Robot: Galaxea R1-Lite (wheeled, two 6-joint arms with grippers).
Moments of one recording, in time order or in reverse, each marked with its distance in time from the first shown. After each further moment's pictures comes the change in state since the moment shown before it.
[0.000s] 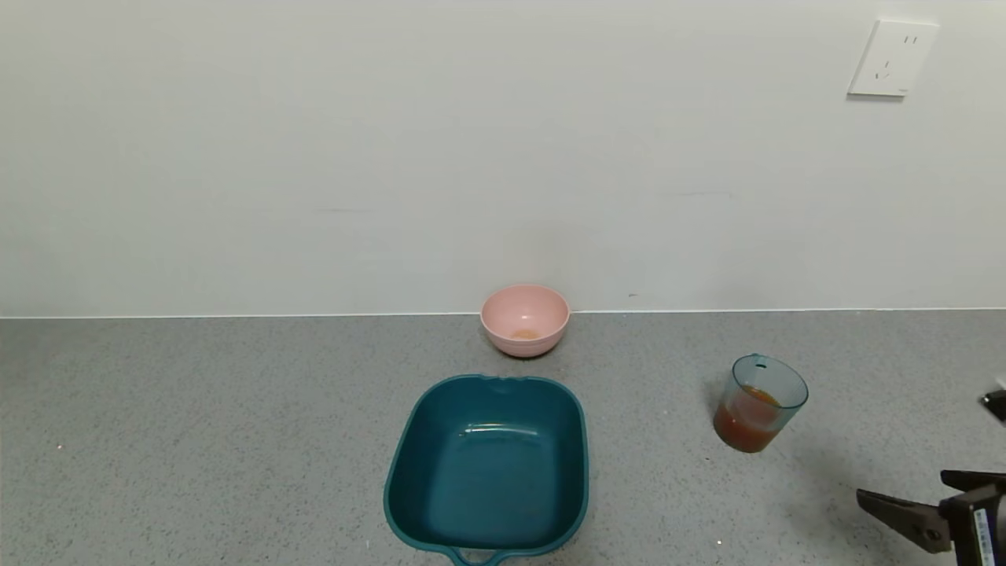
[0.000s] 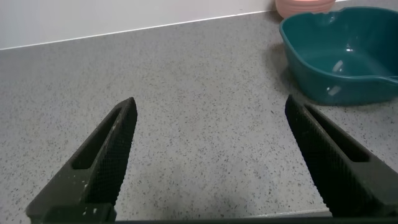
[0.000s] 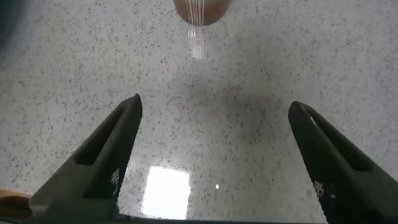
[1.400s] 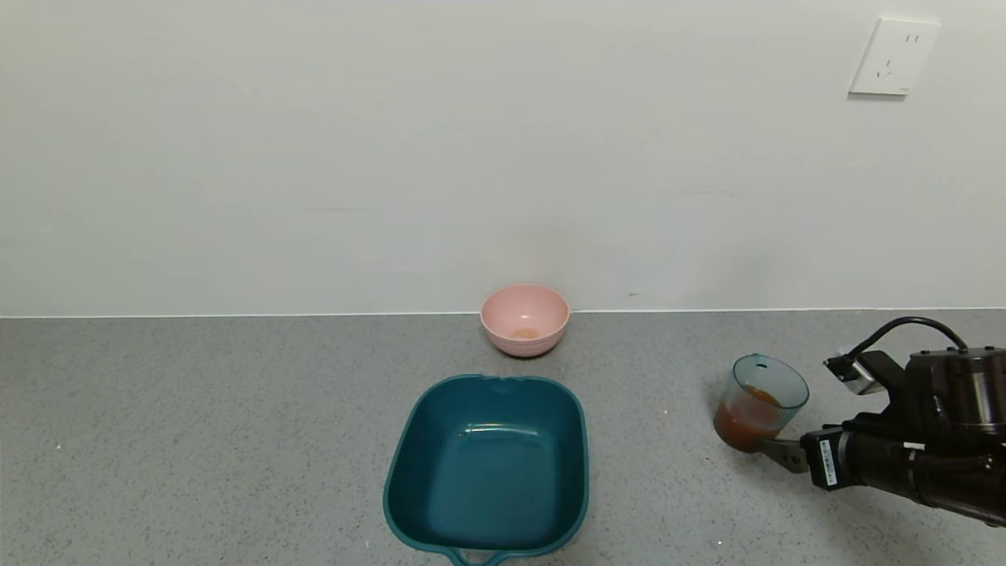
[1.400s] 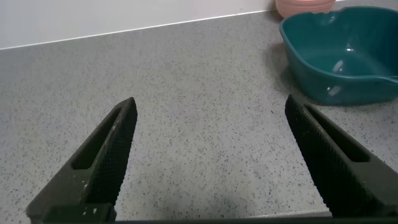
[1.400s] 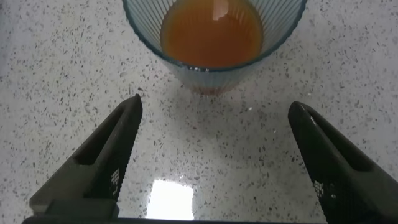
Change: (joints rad) left arm 0.000 0.000 0.000 0.000 0.000 0.000; right arm 0.044 0.499 -0.020 -0.507 -0.002 0.032
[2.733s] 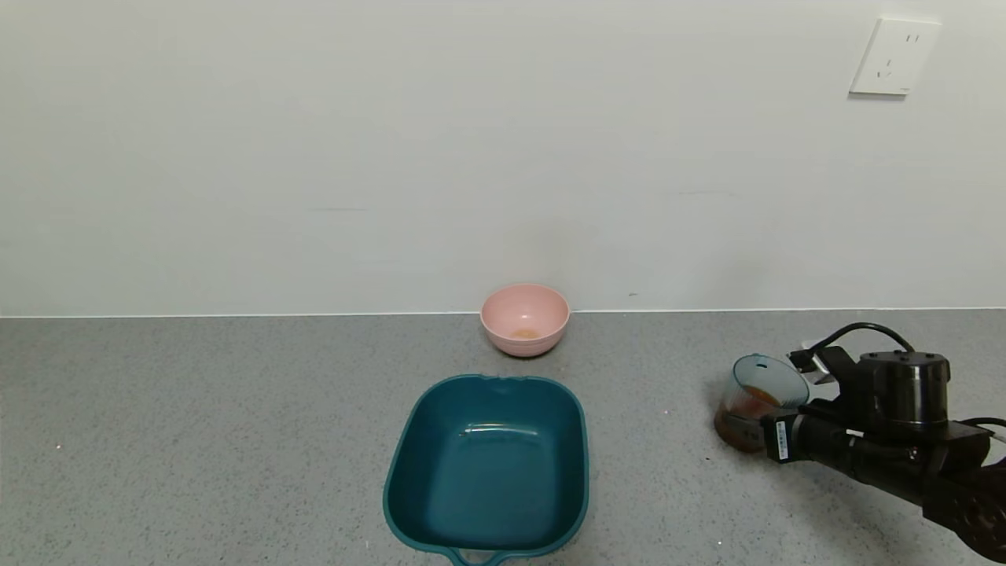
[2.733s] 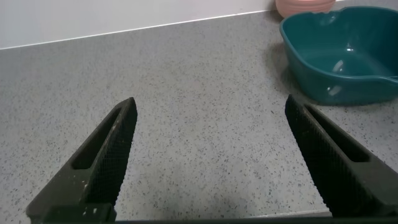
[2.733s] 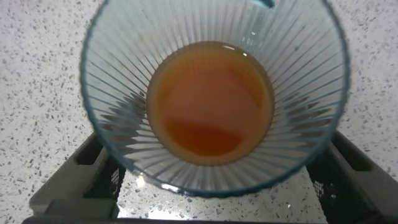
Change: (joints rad) left arm 0.000 0.000 0.000 0.000 0.000 0.000; right arm 0.007 0.240 -0.007 -0.353 -0.003 0.006
